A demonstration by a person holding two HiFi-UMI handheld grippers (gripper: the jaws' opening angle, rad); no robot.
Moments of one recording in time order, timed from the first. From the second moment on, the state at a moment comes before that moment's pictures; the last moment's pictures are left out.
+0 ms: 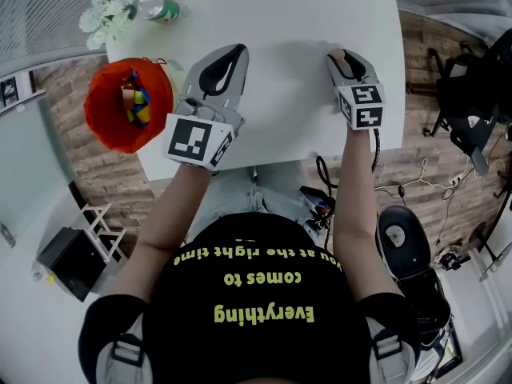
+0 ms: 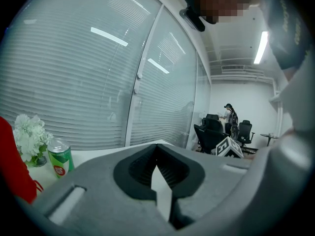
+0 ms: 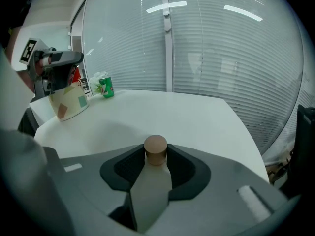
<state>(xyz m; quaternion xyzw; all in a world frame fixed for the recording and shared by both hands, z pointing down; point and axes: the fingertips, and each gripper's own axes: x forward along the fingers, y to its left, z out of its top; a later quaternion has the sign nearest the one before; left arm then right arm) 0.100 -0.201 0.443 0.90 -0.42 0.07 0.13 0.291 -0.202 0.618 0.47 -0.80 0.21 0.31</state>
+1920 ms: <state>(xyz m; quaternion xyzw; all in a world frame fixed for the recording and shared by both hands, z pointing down) 0.040 -0.156 0.338 0.88 -0.47 0.01 0.05 0.255 -0.186 0.356 0.48 -0.86 0.03 0.17</state>
